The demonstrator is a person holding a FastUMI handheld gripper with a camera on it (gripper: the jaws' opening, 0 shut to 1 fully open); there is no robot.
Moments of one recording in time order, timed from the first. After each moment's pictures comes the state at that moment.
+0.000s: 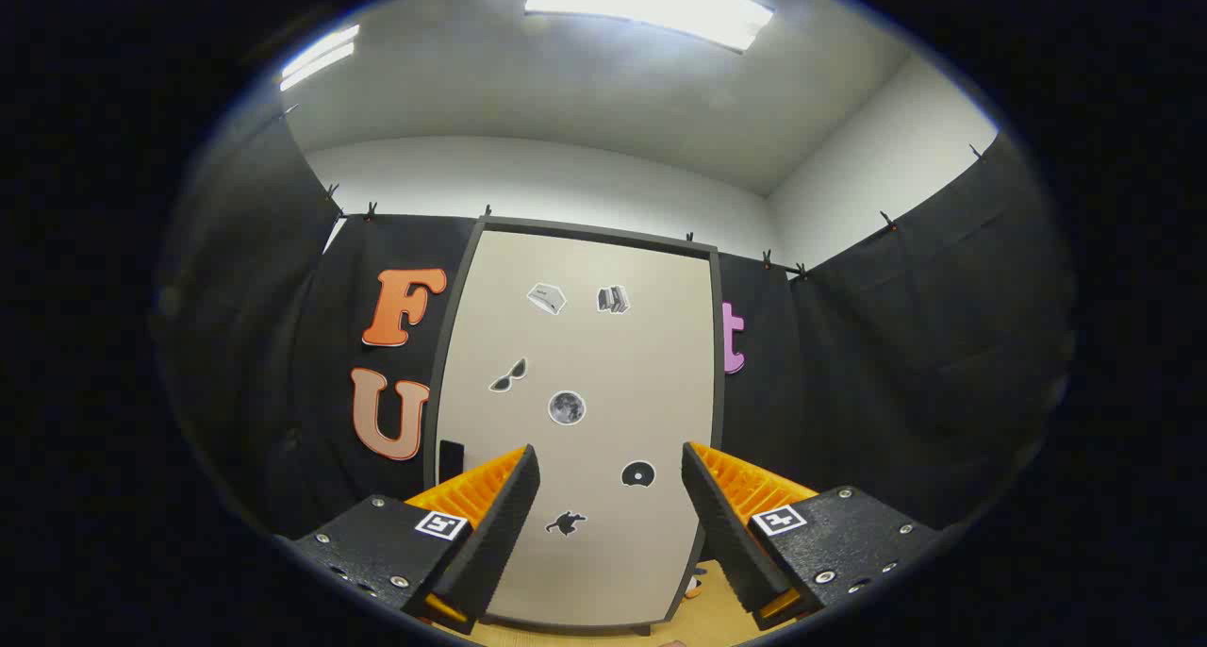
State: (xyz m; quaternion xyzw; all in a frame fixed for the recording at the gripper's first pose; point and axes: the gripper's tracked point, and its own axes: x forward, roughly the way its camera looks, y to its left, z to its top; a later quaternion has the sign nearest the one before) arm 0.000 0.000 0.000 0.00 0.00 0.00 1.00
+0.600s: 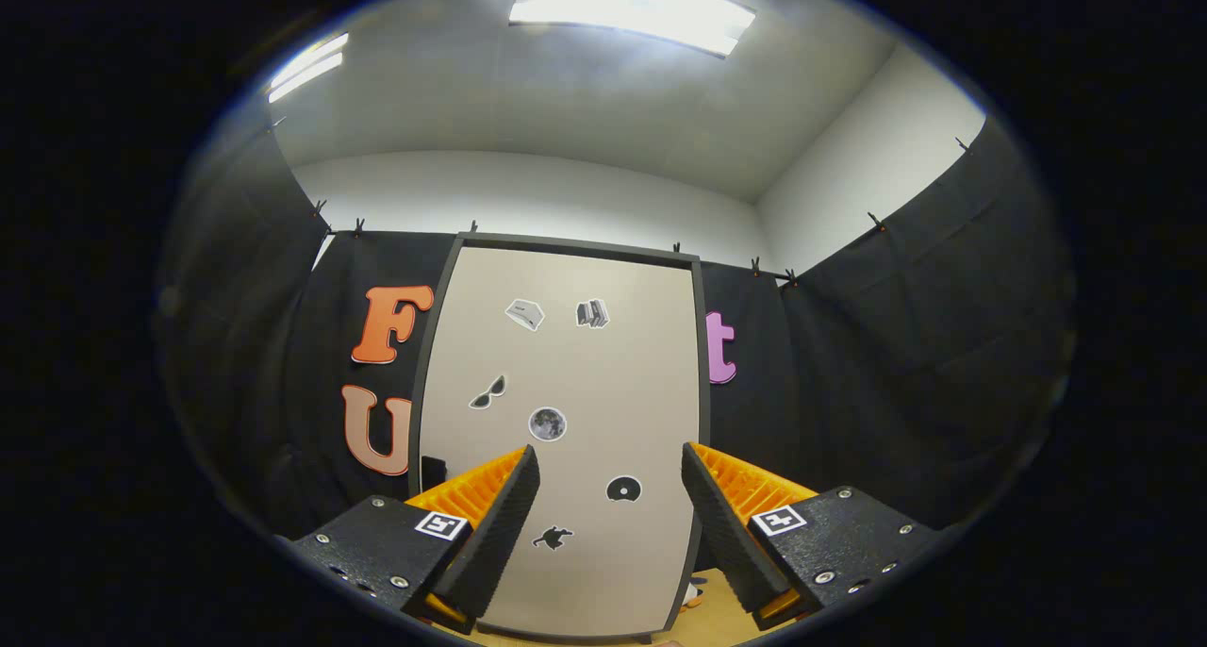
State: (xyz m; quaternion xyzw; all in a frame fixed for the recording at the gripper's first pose) arm 0.011 -0.020 0.002 0.02 -0.01 -0.01 1.00
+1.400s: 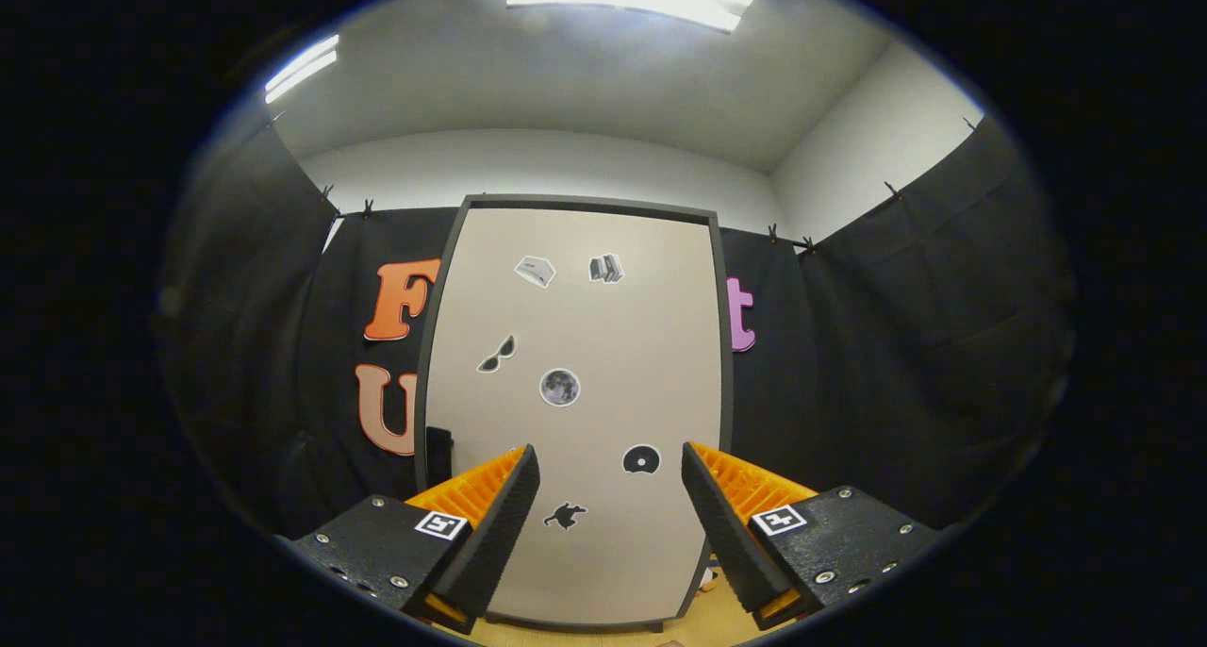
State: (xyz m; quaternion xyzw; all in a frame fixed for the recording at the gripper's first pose) arm 0.023 0.001 -0.035 0.02 0.03 0.02 1.00
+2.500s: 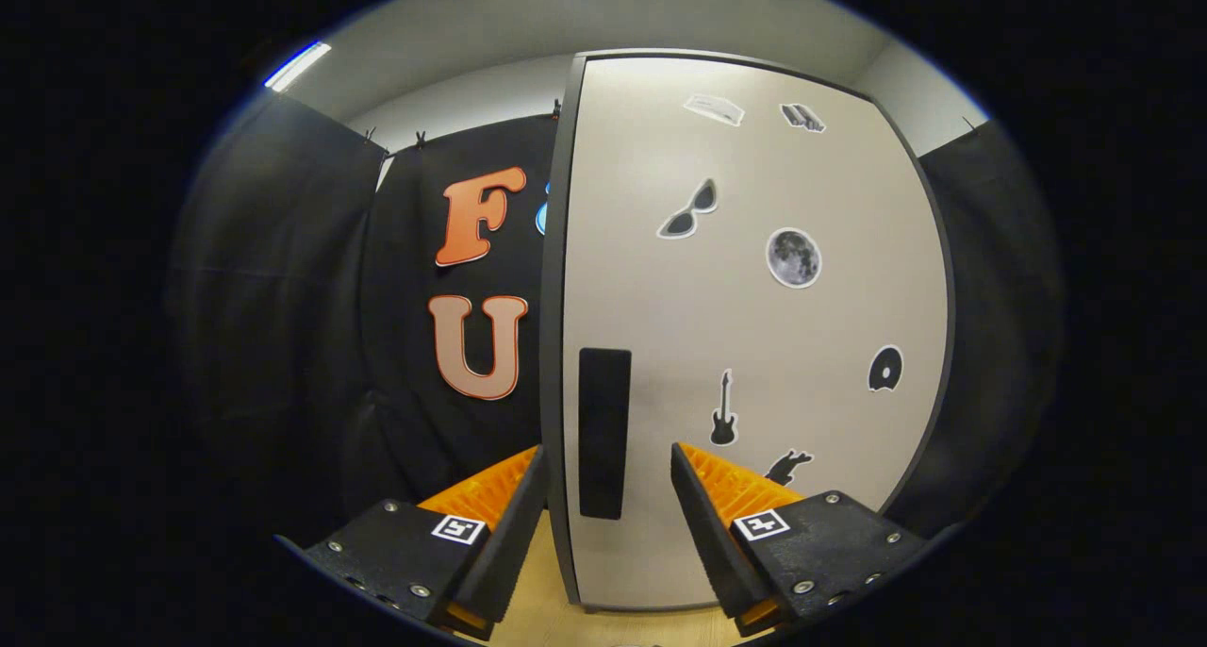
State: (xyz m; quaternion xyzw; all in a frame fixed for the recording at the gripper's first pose) arm 0.094 0.184 -0.137 0.02 0.18 0.13 0.97
